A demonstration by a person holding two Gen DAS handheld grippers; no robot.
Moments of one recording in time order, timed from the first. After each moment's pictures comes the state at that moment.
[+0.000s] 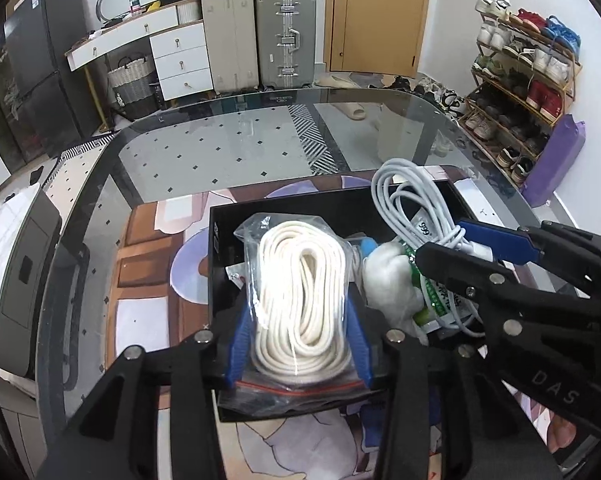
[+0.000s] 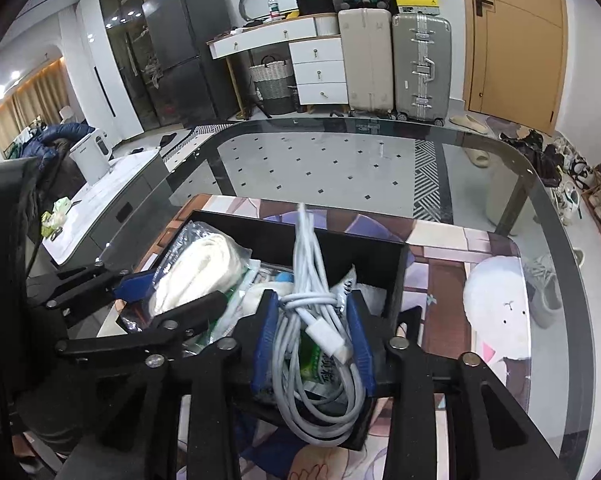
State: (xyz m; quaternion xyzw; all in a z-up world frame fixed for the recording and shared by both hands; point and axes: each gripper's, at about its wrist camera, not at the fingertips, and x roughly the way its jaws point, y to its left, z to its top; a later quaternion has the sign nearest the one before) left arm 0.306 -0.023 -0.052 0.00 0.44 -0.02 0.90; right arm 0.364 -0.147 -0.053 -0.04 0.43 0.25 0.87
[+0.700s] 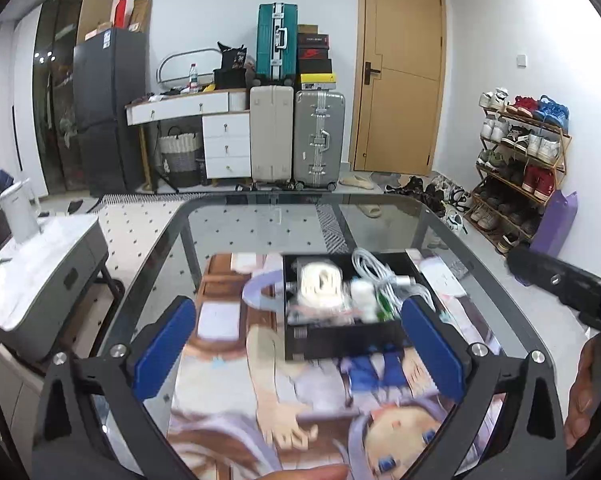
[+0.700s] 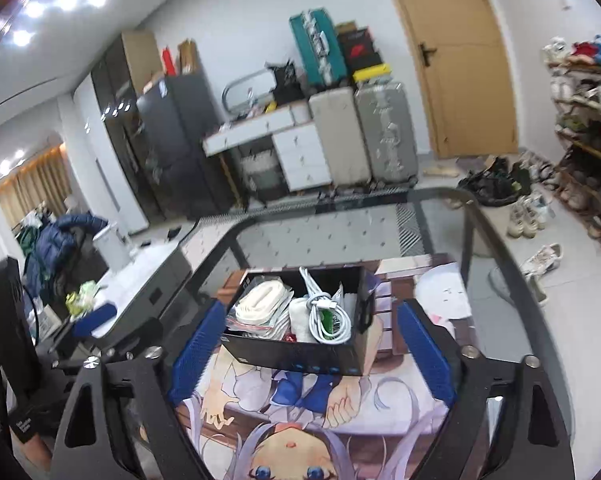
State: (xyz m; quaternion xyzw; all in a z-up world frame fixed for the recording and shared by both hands) left arm 0.157 0.000 0.028 -0.04 0.27 0.03 0.96; right arm 0.202 -0.225 0.049 0.07 0.27 0.20 0.94
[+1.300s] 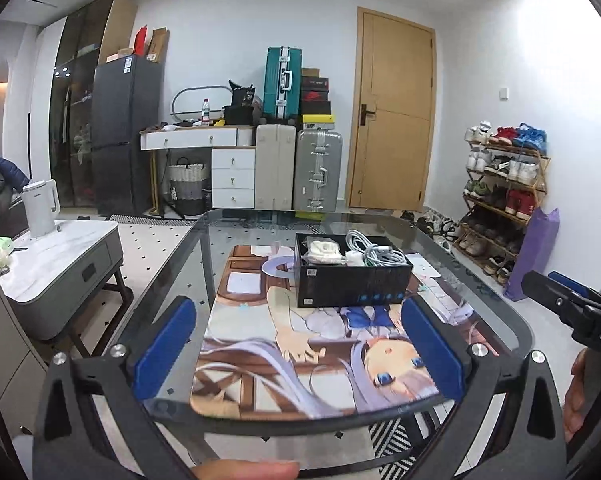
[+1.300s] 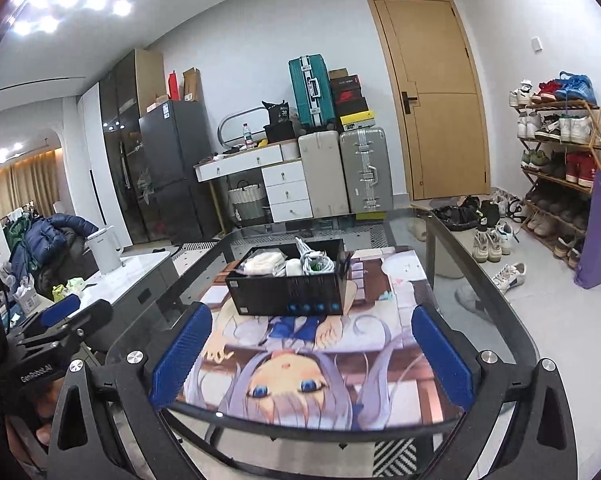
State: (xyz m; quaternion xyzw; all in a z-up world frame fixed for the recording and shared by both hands) left arm 0.004 0.007 0.001 -0.04 0.18 0.03 0.98; right arm 0.045 -0.251 0.016 0.05 0.20 0.18 0.96
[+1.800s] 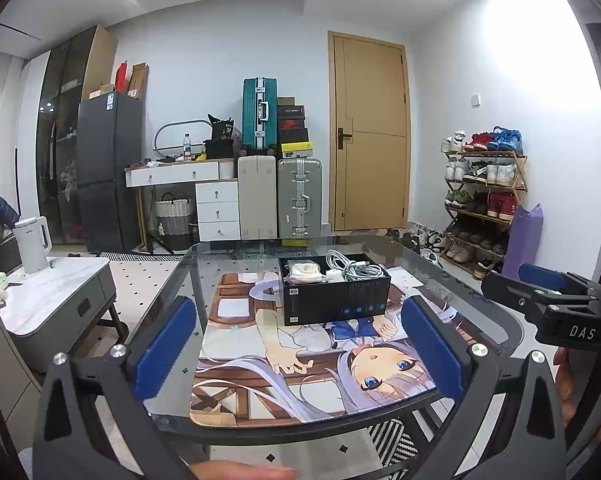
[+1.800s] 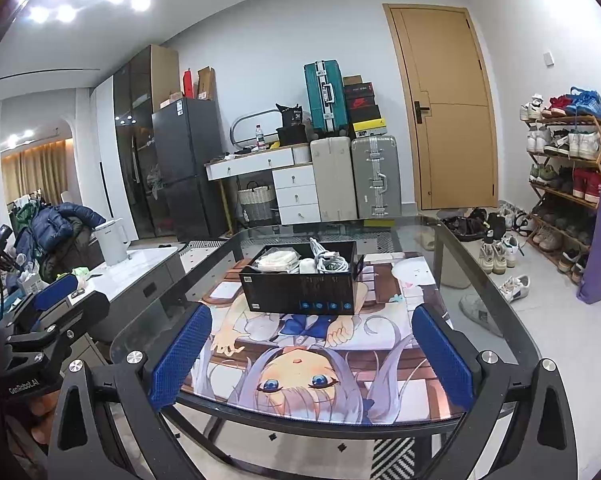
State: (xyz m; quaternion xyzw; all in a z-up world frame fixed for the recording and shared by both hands) left arm -0.018 -0.009 0.005 0.00 0.13 0.00 0.99; right arm 0.040 -0.236 0.018 0.02 0.19 0.19 0.96
